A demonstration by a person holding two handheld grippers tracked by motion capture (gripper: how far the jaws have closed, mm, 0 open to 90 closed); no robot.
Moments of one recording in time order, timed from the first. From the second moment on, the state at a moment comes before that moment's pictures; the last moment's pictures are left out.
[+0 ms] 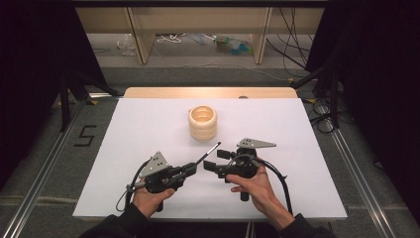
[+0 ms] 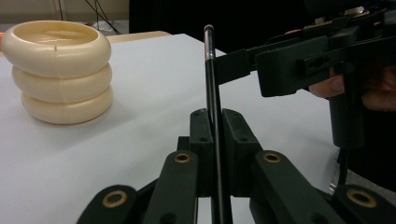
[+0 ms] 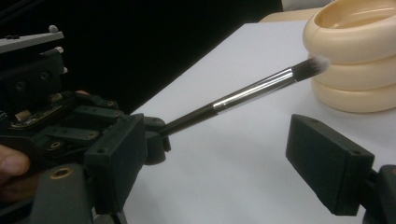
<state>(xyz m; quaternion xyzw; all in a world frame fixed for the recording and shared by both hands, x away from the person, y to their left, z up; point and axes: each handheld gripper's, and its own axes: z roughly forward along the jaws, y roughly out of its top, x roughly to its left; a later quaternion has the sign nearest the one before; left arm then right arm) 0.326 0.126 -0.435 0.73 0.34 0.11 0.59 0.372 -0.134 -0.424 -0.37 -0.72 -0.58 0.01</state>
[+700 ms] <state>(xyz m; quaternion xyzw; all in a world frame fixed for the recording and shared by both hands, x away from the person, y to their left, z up) 0.324 0.124 -0.433 0.73 0.33 0.11 0.59 0.375 -0.124 -0.430 -0.38 -0.70 -0.60 0.05</state>
